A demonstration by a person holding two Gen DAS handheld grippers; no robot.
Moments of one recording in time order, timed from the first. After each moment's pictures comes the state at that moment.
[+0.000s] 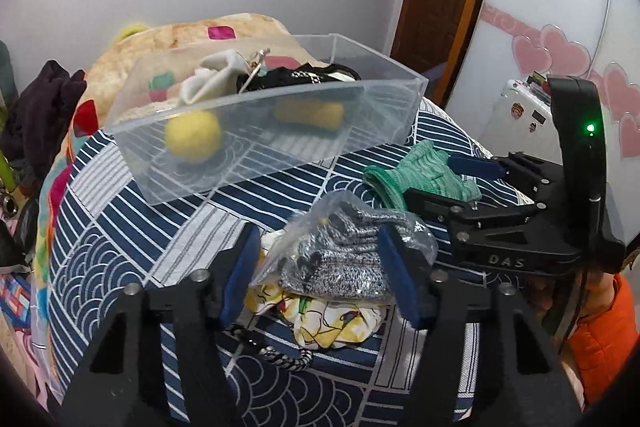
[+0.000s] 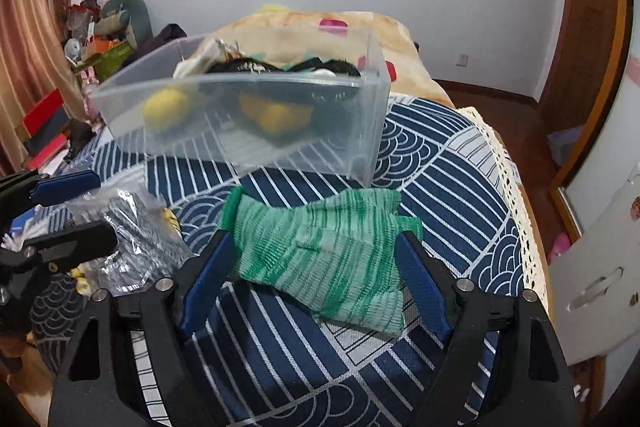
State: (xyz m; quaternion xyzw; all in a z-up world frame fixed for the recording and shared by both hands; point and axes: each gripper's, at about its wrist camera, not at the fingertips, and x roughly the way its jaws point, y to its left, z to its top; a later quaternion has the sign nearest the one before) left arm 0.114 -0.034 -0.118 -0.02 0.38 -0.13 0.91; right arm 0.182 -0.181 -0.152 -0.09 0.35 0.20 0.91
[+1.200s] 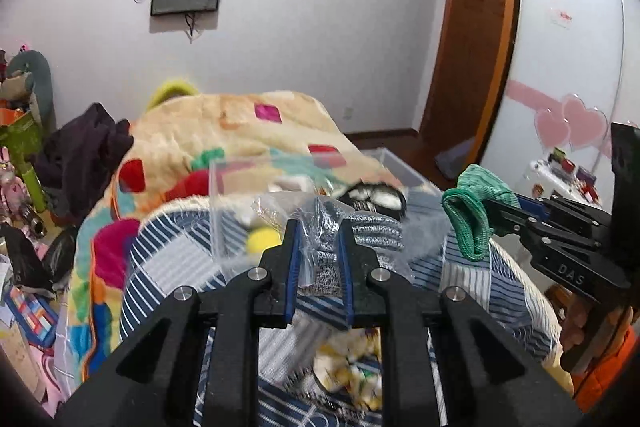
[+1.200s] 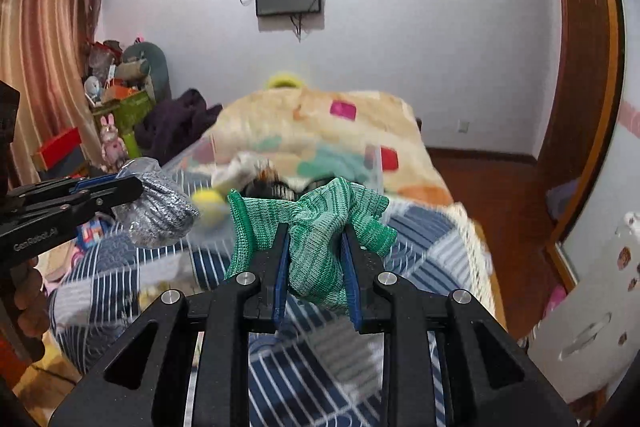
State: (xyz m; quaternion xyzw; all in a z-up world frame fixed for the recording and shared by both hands) left arm 0.117 0.018 -0.038 -0.05 0.26 -0.06 0.96; right arm 0.168 -0.174 -0.072 -0.07 0.24 0.22 0.94
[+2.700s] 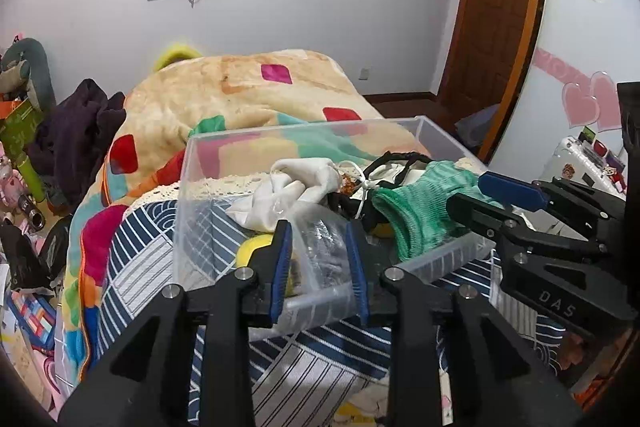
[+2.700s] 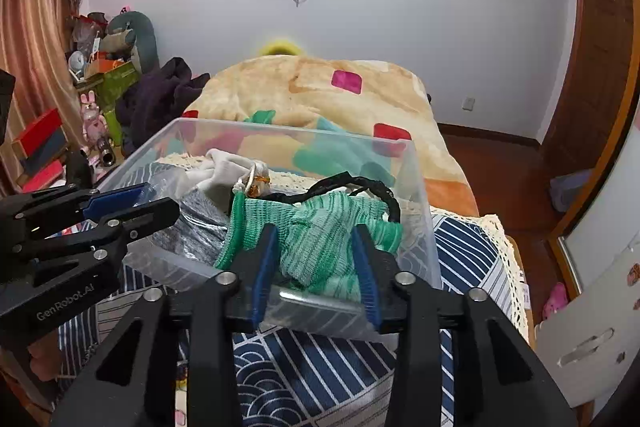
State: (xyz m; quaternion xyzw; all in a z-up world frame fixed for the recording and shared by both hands) left arm 0.192 0.012 -0.077 -0.03 0.33 -0.05 0.94; right arm 0.228 -0.139 -0.087 -0.10 0.30 0.21 0.92
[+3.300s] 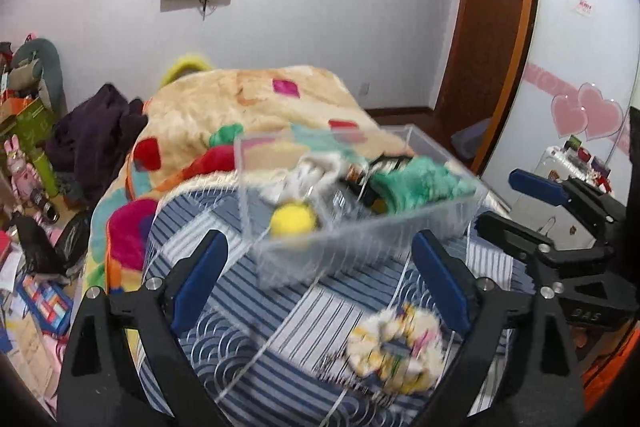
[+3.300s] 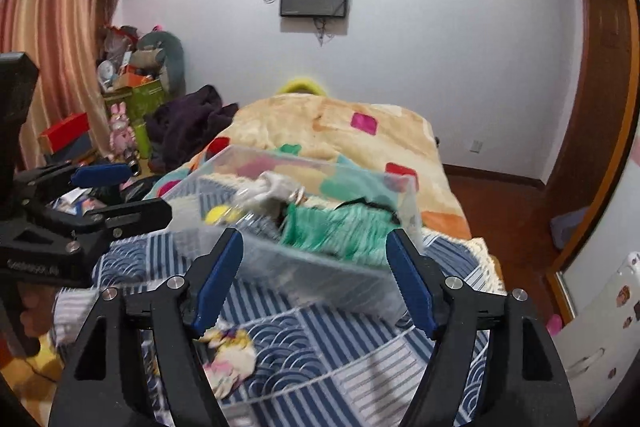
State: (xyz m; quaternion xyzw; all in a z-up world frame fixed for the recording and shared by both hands) left arm 0.121 0.038 -0.056 -0.04 0.32 -0.04 0.95; right arm 0.172 -0.138 -0.068 -0.11 0.23 0.25 0.93
